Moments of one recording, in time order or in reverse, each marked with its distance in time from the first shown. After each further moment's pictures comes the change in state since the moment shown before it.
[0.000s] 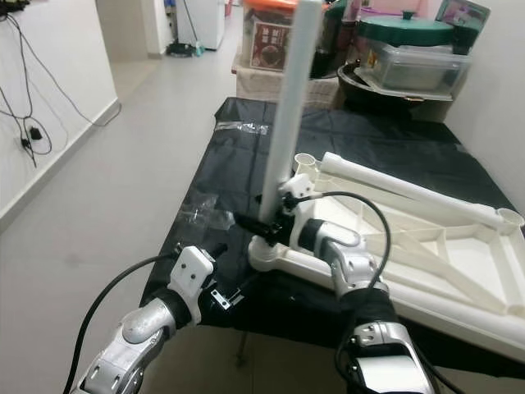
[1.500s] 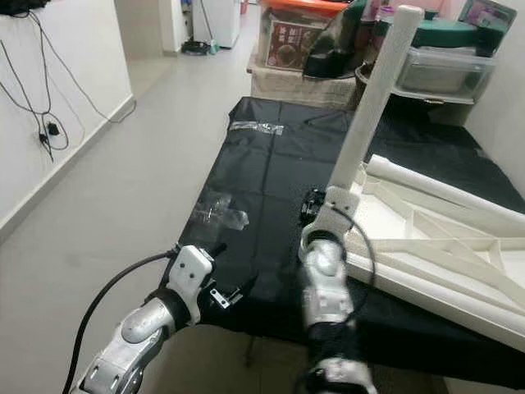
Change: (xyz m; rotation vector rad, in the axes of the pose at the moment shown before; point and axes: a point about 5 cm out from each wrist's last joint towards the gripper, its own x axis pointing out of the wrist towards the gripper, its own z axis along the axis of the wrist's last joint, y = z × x) left arm 0.000 0.002 0.001 -0.001 -0.006 0.004; right arm -0.041 -0.026 -0.001 0.051 -0.300 -1.063
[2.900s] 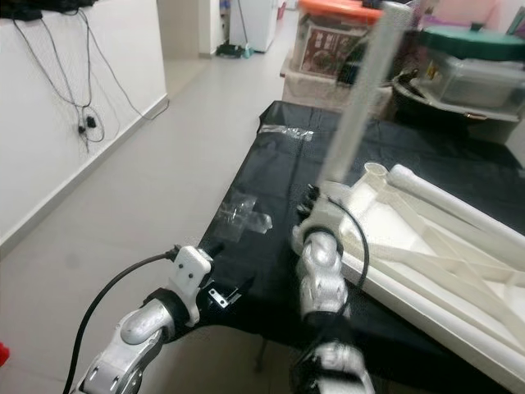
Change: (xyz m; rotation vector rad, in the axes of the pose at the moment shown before) left arm -0.002 0.000 -0.002 0.002 0.009 -0.001; right arm -0.014 0.008 -0.017 0.044 0.092 -0.400
